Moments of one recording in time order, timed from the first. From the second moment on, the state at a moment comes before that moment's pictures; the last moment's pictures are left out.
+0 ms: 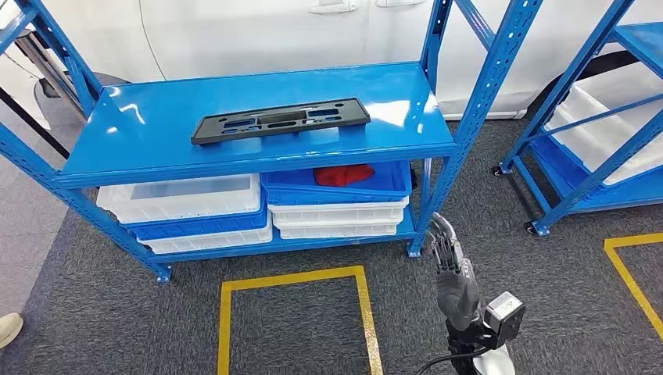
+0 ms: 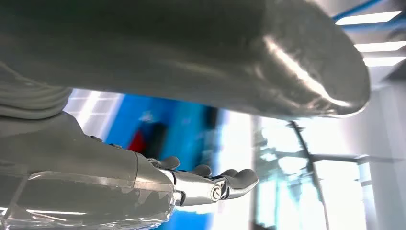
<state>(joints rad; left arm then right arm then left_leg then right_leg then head) -0.07 -0.06 1.09 -0.26 -0.86 0.01 -0.14 0.04 0.09 -0.07 -1.57 0.11 0.36 -0.60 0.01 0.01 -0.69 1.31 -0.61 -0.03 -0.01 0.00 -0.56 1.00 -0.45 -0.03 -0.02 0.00</state>
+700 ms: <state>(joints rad) -0.08 -0.08 1.18 -0.24 -0.96 0.00 -0.13 0.06 0.02 0.17 -2.03 -0.02 0.45 -0.66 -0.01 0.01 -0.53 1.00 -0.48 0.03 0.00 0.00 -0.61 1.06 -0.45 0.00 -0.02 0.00</state>
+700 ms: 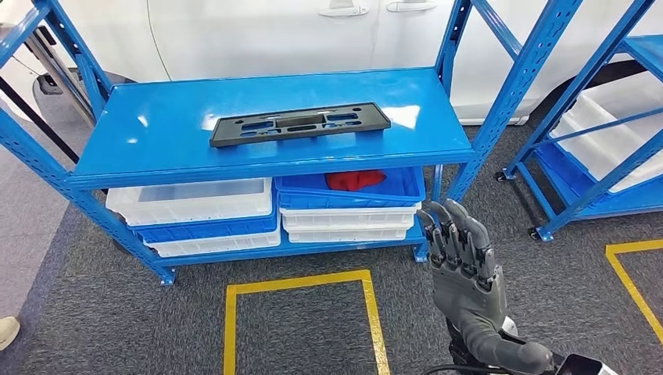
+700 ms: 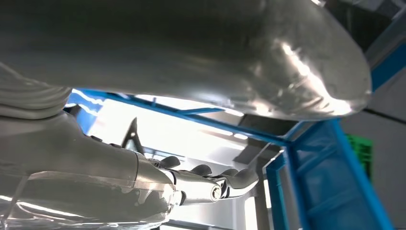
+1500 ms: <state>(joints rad) -0.09 -0.08 1.19 -0.23 -0.96 0.00 -0.14 0.07 0.01 0.20 -2.07 -0.03 0.45 -0.66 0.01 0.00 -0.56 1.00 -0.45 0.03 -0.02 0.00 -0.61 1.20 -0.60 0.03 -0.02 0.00</state>
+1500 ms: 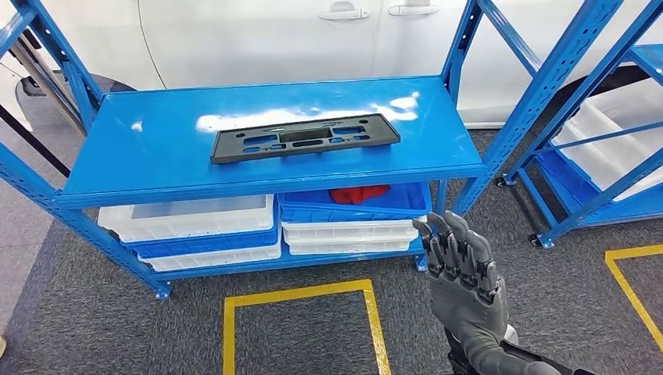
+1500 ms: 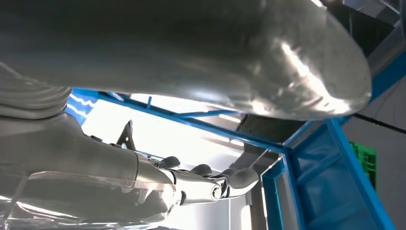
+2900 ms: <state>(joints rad) -0.10 -0.10 1.21 -0.22 -0.96 0.00 -0.13 0.02 -0.01 0.26 -1.89 0.00 0.38 -0.66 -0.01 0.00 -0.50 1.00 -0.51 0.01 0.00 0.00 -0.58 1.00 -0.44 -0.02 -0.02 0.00</state>
